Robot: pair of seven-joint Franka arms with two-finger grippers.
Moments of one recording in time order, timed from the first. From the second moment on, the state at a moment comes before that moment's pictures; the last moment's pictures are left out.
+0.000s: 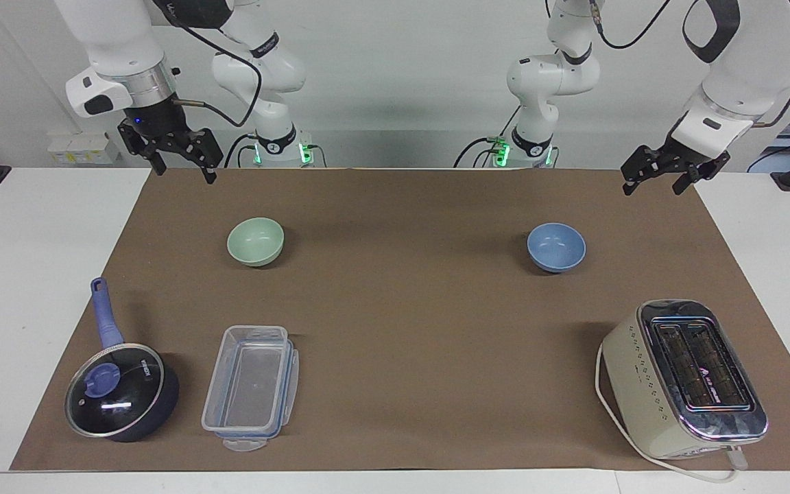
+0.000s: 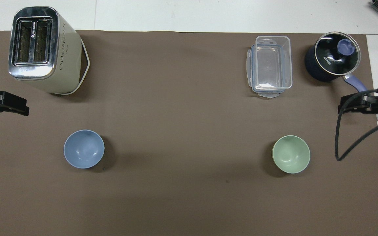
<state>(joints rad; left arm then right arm) 0.04 0.03 -0.09 -1.53 -0.01 1.49 0.00 -0.07 -0.05 0.08 -1.60 -0.02 1.56 0.23</state>
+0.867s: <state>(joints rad) 0.03 -0.06 -0.08 -1.76 -0.01 1.67 0.00 -0.07 -0.05 0.08 -1.60 -0.02 1.56 0.23</state>
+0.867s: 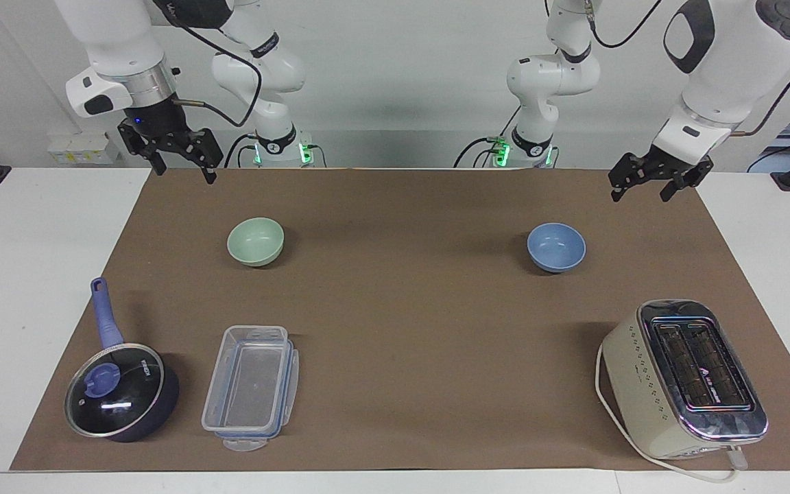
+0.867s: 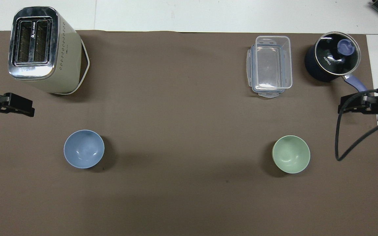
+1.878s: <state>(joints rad) 0.04 -0.09 -0.07 -2.25 -0.01 2.12 0.04 -0.07 -0.05 0.08 -1.60 -0.02 1.56 0.23</state>
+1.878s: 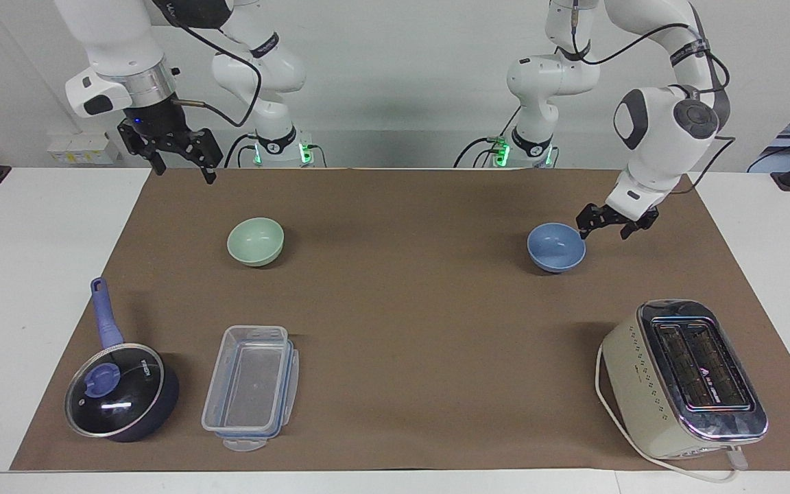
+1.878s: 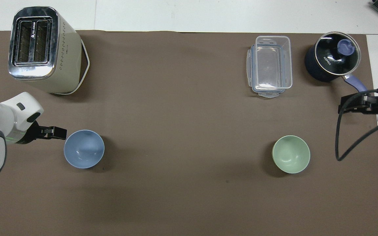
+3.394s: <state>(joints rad) -0.10 -0.11 -0.09 -2.32 -0.06 2.24 -0.13 -0.07 -0.05 0.08 -1.60 -0.02 1.56 0.23</state>
